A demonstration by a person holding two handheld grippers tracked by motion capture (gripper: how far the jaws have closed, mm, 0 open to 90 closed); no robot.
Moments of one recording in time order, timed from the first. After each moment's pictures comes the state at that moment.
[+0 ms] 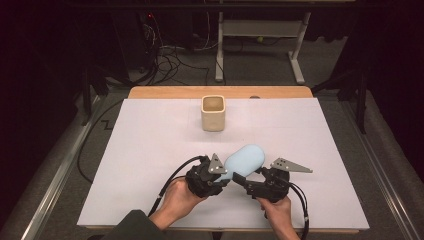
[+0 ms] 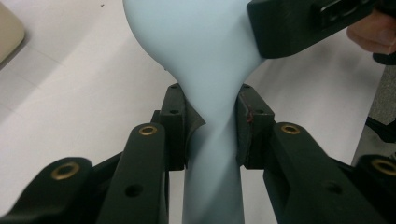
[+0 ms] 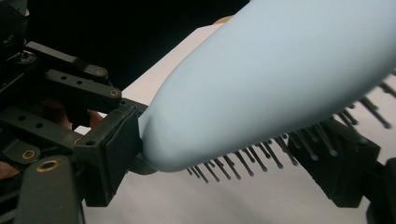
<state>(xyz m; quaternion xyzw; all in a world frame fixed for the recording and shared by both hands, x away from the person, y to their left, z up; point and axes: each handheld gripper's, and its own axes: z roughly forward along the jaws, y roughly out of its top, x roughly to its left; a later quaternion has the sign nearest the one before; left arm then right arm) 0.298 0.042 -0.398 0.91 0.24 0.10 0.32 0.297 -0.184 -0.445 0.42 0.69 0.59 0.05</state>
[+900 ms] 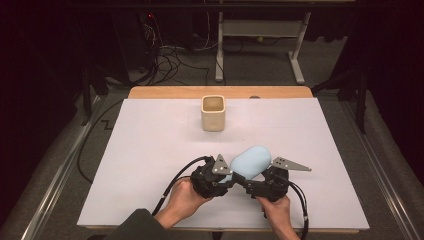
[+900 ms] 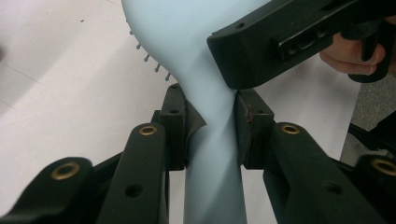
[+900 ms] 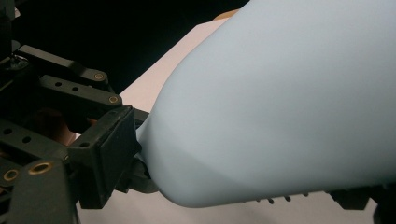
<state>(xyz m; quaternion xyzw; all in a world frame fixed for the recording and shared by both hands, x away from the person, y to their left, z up) 0.297 0.033 -0.398 0.91 0.22 0.09 0.33 0.299 -0.184 -0.445 0.43 0.69 0.58 0.04</state>
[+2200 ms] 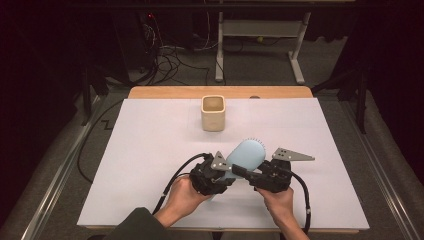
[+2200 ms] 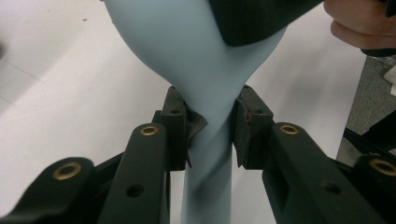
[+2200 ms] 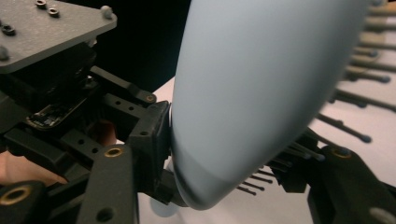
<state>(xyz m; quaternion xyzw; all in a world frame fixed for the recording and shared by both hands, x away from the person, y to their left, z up) 0.301 0.036 -0.391 0.91 0.24 0.07 0.34 0.308 -0.185 -0.415 0.37 0.71 0.60 0.01</state>
